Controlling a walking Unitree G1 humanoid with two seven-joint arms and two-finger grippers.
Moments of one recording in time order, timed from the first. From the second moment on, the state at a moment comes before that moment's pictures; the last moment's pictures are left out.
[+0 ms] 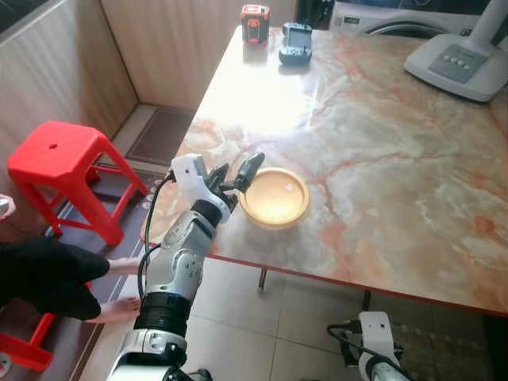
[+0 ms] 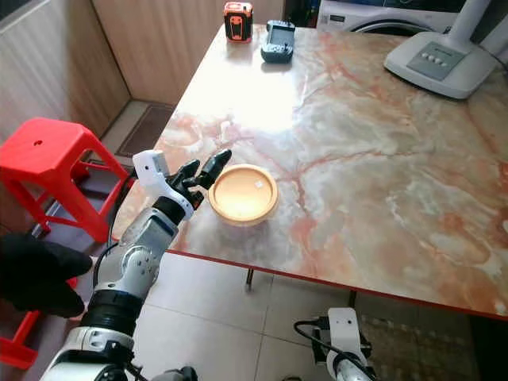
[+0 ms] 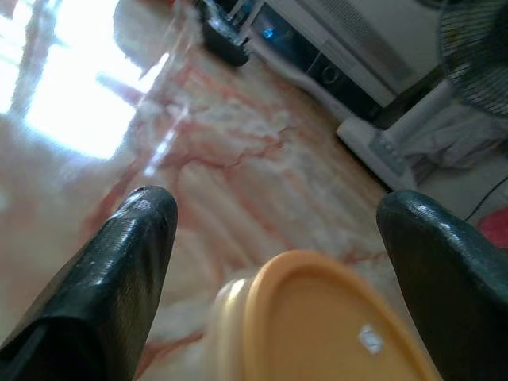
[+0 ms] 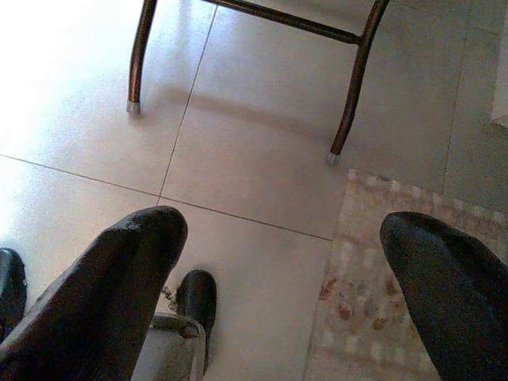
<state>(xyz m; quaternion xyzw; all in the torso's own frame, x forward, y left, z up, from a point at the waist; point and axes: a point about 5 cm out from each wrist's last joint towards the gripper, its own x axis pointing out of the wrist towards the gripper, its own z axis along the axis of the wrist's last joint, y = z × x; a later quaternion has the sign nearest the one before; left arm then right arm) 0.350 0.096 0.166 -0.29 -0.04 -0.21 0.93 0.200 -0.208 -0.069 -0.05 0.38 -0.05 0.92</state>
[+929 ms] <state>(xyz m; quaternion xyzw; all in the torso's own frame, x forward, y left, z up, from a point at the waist) 0.358 0.078 0.144 -0.31 0.03 -0.25 0.92 0.199 -0.208 -0.069 -0.05 0.38 -0.05 0.92</state>
